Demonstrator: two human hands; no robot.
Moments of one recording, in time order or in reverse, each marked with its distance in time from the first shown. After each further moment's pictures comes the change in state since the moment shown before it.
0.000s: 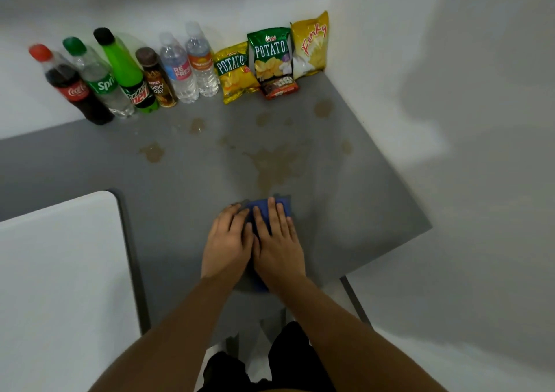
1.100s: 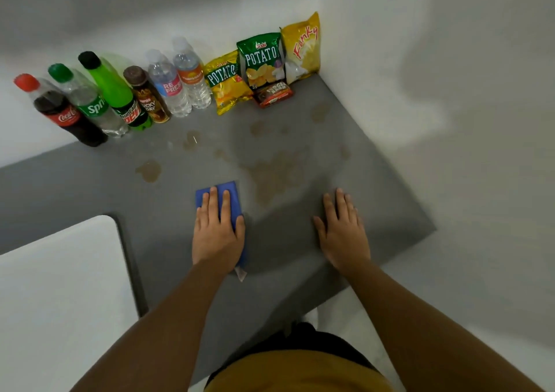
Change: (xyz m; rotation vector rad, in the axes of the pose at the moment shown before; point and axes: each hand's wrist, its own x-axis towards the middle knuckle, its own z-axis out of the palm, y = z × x) left_hand 0.053 -0.031 0.004 0.426 -0.099 -0.065; right_hand 0.021 0.120 -0.054 -0.071 0.020 0.262
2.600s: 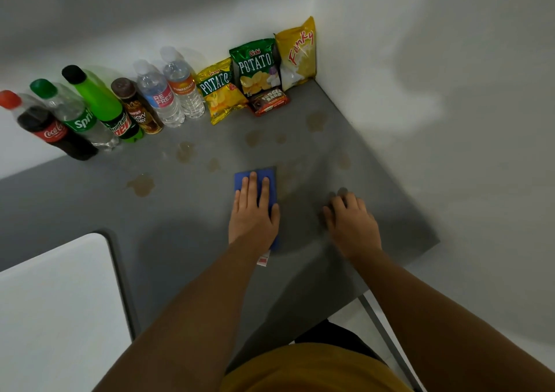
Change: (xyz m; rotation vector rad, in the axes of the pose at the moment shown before) left_hand 0.066 0.077 0.008 0.017 -0.096 0.166; right_hand 0.042 0.007 -0.040 -0.058 0.055 -0.008
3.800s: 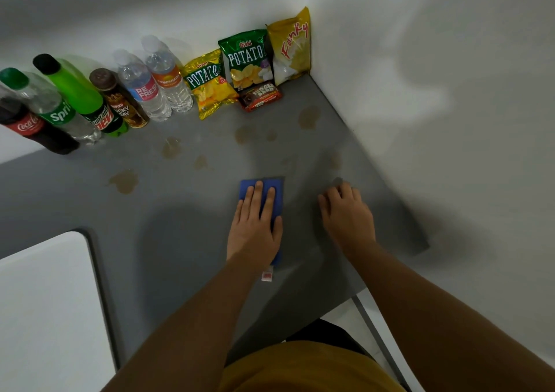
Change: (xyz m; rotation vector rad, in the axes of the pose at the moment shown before) left_hand -0.021 0.026 0.018 -0.044 0.066 0.056; right_hand 0.024 0.013 -0.008 0.028 0.047 0.012
